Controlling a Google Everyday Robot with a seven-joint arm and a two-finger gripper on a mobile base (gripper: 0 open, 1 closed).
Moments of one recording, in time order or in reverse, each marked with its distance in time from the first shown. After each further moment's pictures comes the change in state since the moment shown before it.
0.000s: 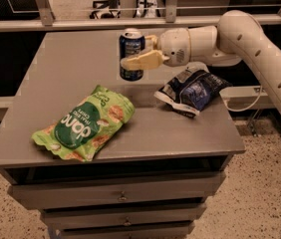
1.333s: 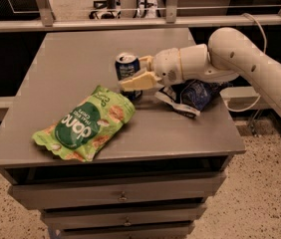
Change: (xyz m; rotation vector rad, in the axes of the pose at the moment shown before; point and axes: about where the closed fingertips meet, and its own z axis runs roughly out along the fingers) arm 0.058 0.010 0.016 0.102 0.143 0.016
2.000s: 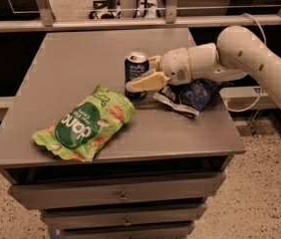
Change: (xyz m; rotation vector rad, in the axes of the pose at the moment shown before) arm 0.011 -0.007 -0.022 0.005 0.028 0.017
